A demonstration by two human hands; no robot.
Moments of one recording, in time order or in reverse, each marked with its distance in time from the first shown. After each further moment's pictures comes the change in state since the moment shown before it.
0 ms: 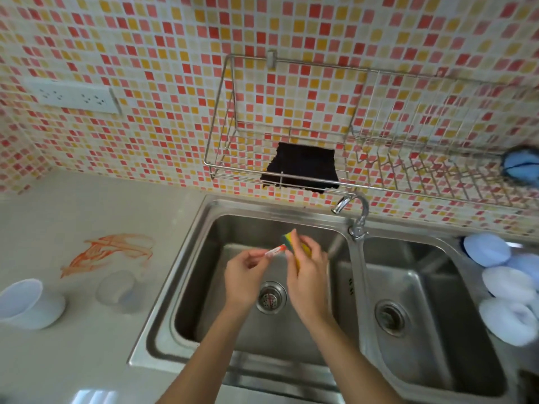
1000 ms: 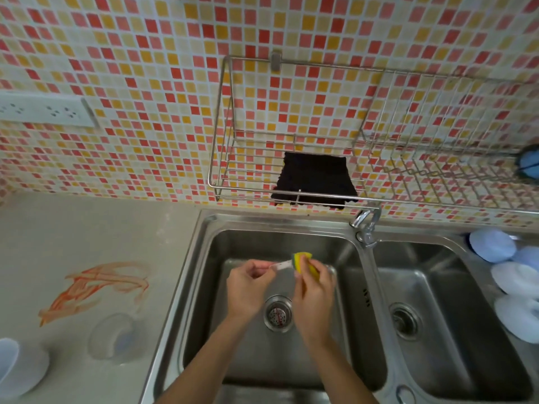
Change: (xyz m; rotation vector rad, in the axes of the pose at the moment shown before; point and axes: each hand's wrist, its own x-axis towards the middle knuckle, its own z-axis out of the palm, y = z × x) left_hand 0.064 -0.014 -0.019 0.047 -0.100 -0.069; right_hand 0.000 0.007 0.072 -0.044 0.165 0.060
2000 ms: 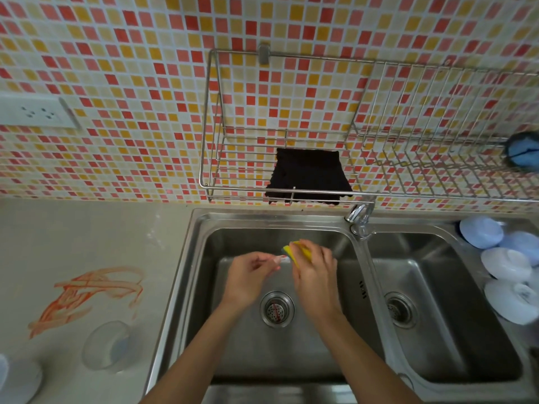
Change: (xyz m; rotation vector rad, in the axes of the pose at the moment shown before) left_hand 0.018 0.012 -0.005 -0.025 -0.310 0.040; right_hand 0.036 0.002 -0.015 -0.410 -0.116 -0.187
